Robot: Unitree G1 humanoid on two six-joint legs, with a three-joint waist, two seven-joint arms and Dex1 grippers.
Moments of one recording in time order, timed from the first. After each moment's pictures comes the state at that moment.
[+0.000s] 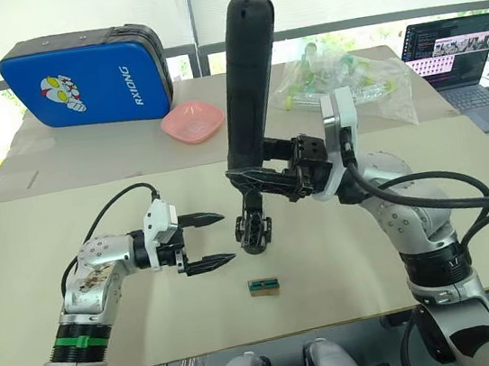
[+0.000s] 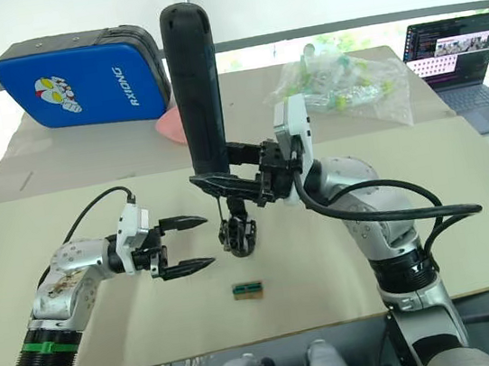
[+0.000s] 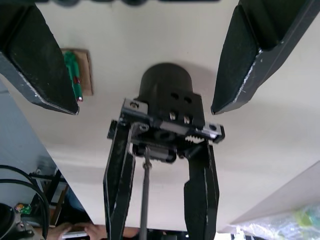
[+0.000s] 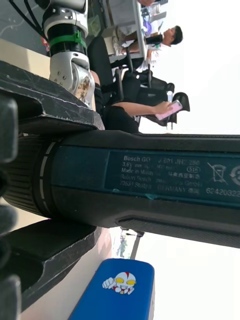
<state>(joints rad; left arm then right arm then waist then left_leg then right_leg) -0.38 0.59 -0.05 0.08 -0.42 0.15 -1.30 -0.65 -0.35 0.07 -0.24 0.69 0.46 0.91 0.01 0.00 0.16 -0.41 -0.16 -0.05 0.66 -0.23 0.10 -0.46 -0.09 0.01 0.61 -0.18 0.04</state>
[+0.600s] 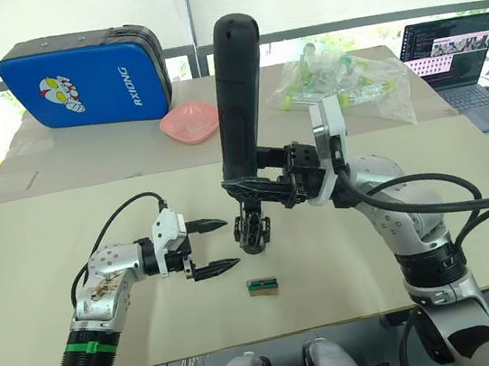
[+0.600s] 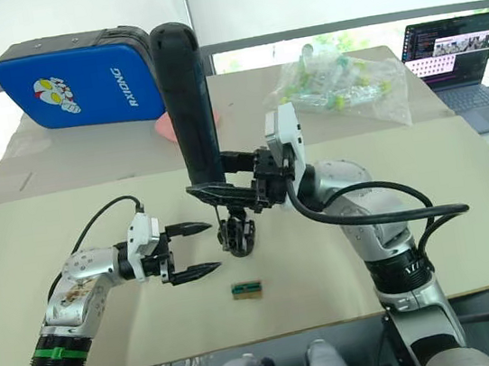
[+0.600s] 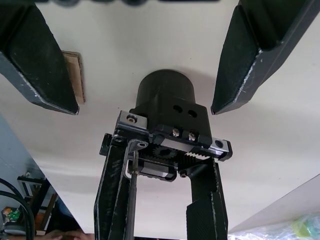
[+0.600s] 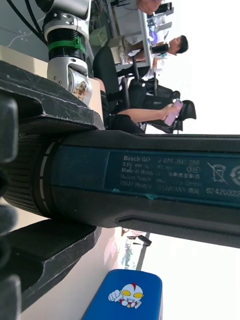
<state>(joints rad) -0.35 0.56 -0.06 0.10 -0.37 0.10 -1.27 -0.65 -0.34 0.10 -0.23 0.65 0.46 0.93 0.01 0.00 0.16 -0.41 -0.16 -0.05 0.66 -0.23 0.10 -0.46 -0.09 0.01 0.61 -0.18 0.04</state>
